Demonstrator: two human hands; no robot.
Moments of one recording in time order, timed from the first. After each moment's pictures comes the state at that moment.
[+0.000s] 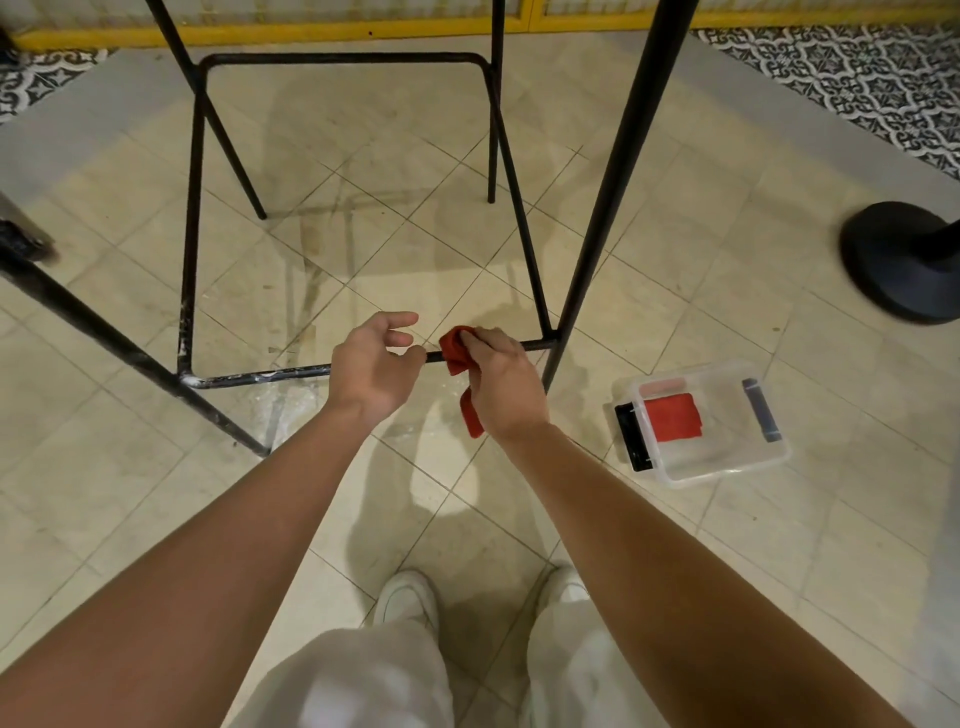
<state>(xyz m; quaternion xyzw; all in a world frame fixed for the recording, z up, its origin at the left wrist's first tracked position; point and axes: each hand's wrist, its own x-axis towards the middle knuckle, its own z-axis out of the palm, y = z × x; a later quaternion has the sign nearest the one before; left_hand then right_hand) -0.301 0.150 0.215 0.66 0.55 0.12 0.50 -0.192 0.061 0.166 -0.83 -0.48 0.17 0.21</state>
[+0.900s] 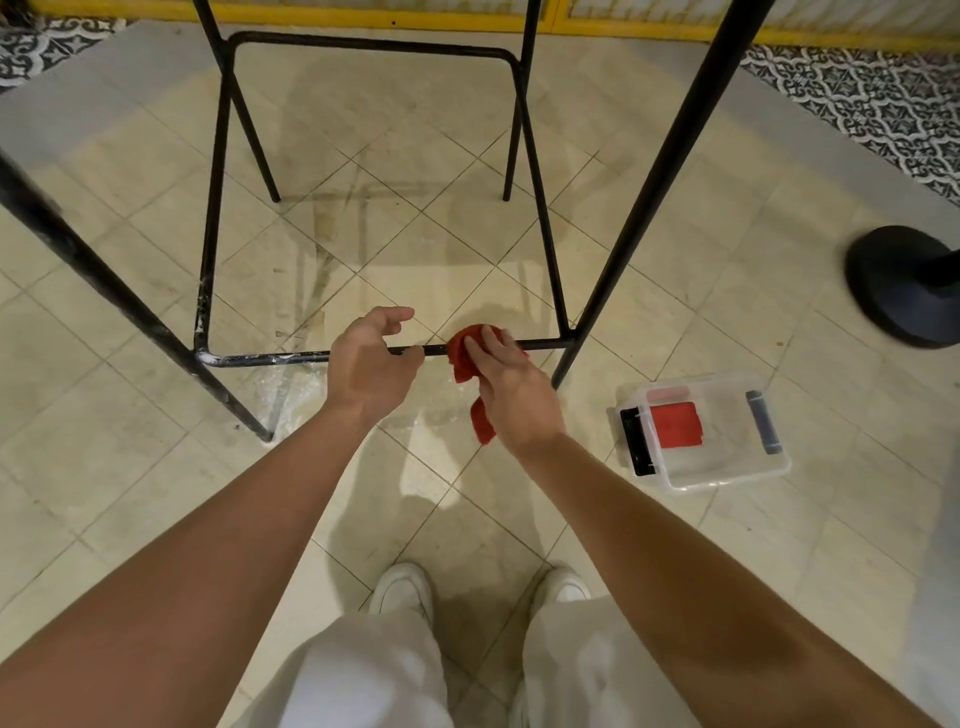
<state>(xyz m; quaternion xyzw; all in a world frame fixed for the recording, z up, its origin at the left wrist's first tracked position) -0.325 0.154 0.206 0.67 0.55 0.15 0.47 -0.200 0.049 0.168 -0.81 -0.55 0.15 0.16</state>
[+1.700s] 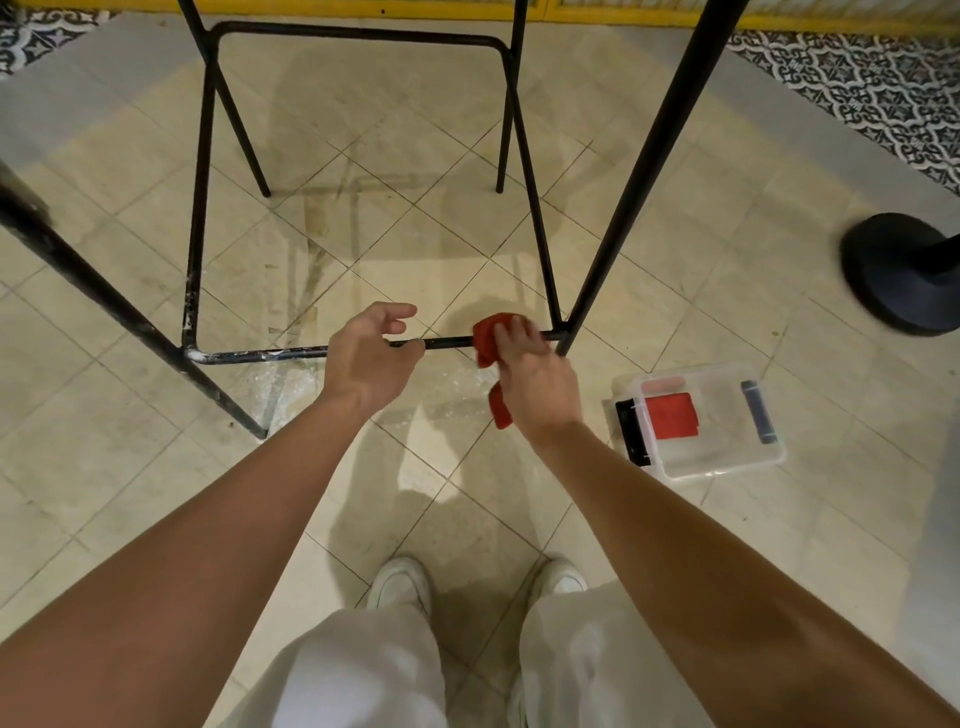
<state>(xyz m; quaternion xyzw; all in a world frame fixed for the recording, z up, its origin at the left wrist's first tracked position) -0.318 0.151 0.209 0.65 0.55 0.13 0.50 -0.182 0.041 0.171 -0.84 -0.52 0.12 0.08</state>
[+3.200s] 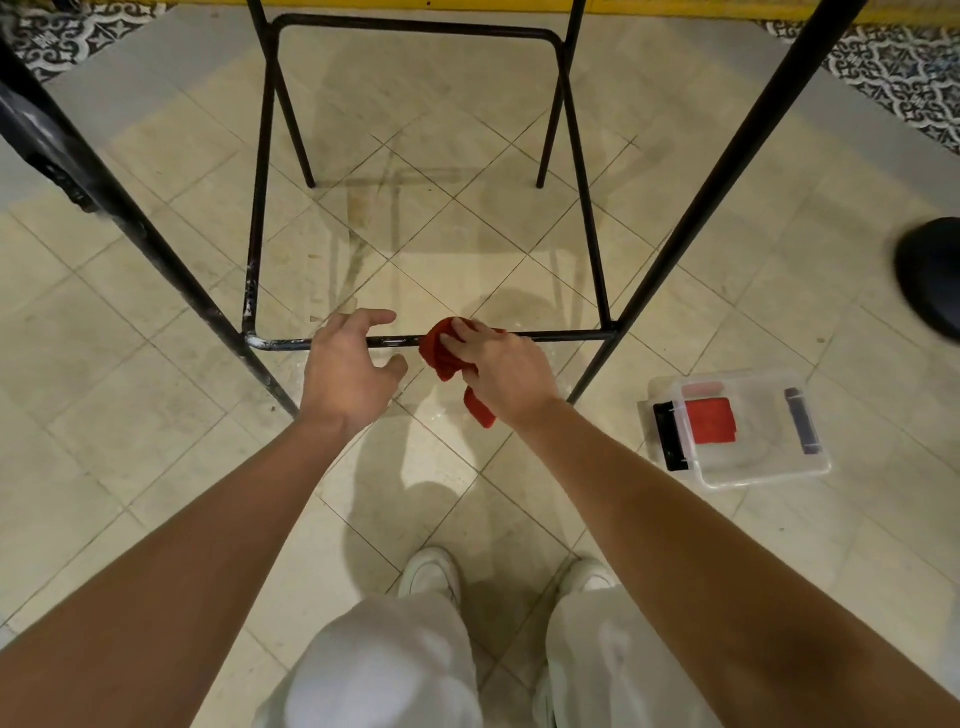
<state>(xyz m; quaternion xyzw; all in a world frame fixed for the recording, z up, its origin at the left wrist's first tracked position) -0.380 0.167 0.206 0.75 0.55 0.10 0.35 -0.226 0.092 0.179 -0.74 -0.65 0.15 0.04</state>
